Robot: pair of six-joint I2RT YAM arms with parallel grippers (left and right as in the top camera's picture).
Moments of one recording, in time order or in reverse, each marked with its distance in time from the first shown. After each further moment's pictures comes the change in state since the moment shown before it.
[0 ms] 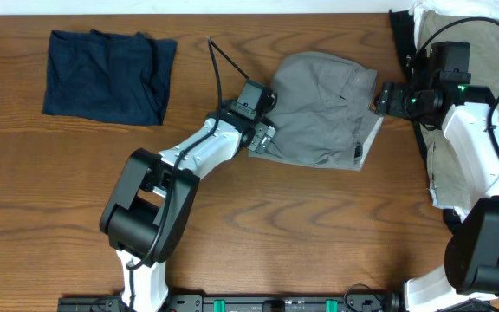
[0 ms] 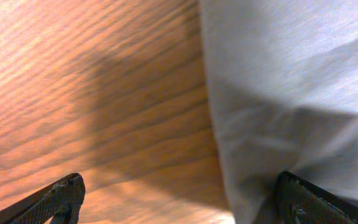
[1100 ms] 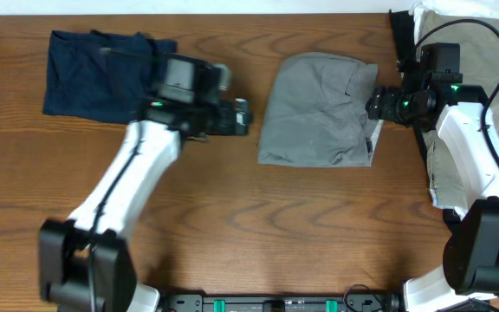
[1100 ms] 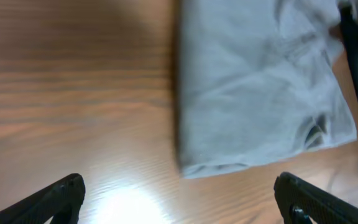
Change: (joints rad) left arm 0.175 -0.338 0.000 -0.256 0.557 -0.366; right arm 0.033 0.000 0.000 -0.037 -0.028 -0.003
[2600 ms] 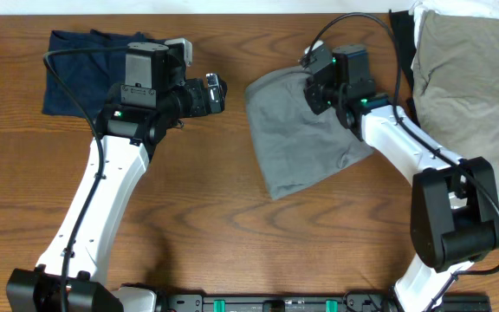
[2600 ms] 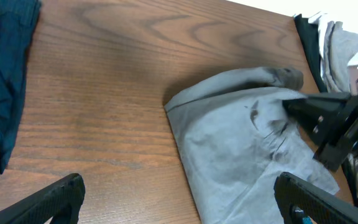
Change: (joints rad) left arm 0.145 -0.180 0.000 0.060 -0.068 -0.068; right arm 0.325 0.169 -0.067 0.634 0.045 -0.401
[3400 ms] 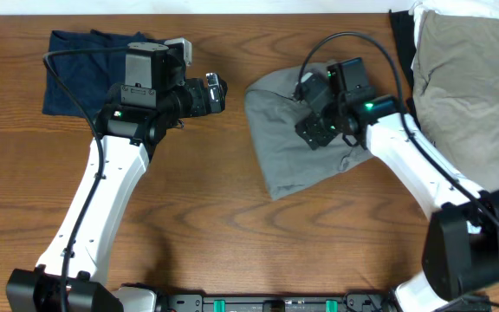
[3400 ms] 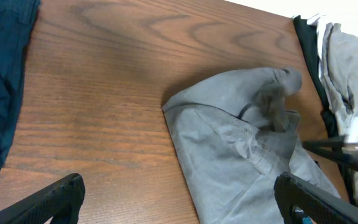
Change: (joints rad) left arm 0.000 0.000 0.000 0.000 0.003 -0.011; right arm 0.066 -0.130 0.002 -0.470 -0.052 -0.153
